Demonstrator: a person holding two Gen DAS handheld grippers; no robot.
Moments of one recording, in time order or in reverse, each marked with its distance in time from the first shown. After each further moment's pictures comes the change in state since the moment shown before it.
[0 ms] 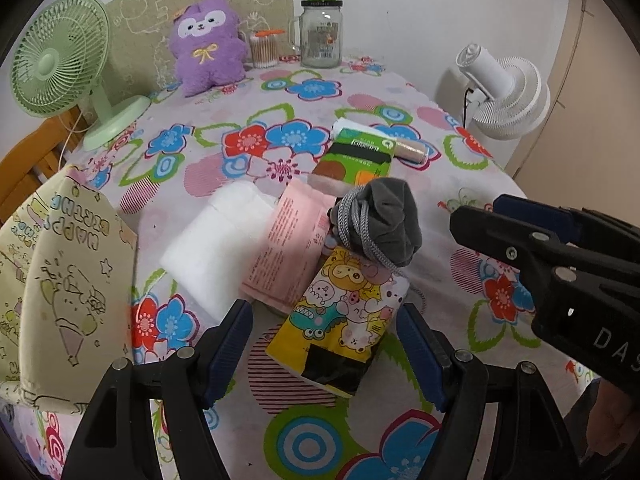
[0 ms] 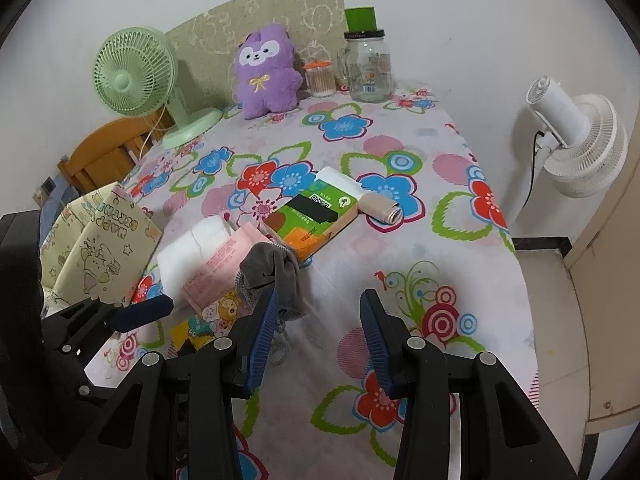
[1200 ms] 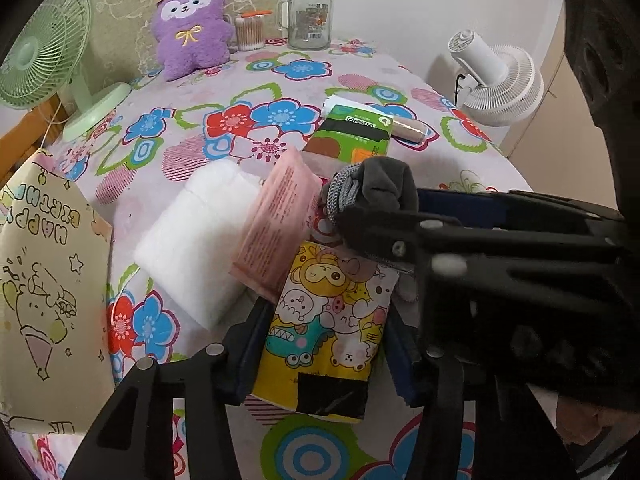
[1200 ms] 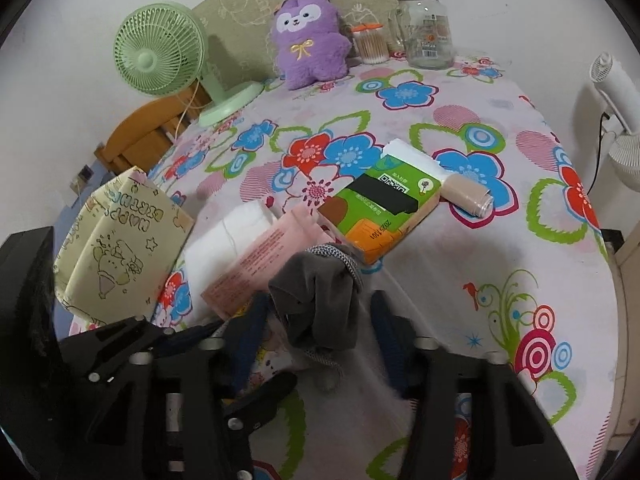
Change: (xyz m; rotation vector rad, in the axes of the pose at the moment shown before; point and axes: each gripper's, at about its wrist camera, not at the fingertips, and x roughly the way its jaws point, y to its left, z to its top) left arm 0.017 0.005 -0.003 0.019 0.036 -0.057; right arm 0.054 0.016 0.013 -0.011 0.095 0.195
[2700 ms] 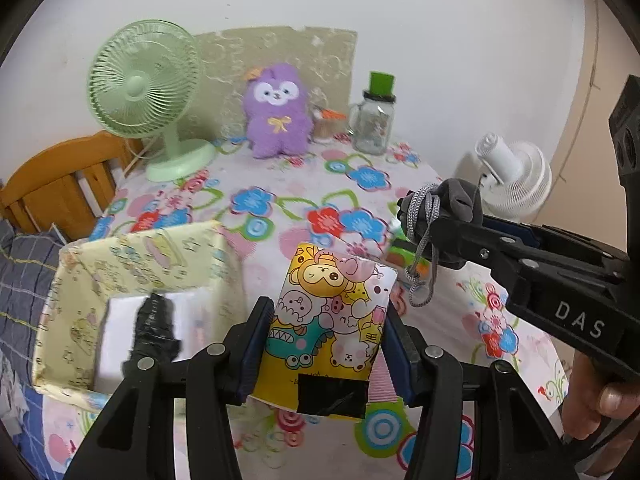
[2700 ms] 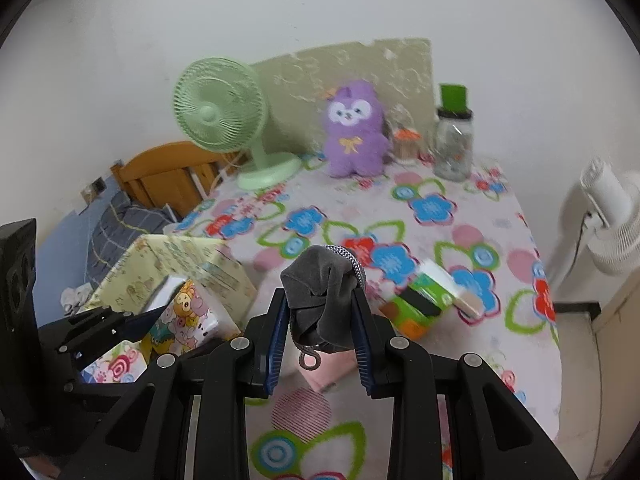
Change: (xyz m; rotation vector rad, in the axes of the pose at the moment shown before) left arm -0.122 0.073 0.000 -0.136 -0.272 0.063; right arm -0.084 0.089 0.031 -0.152 -0.237 -0.050
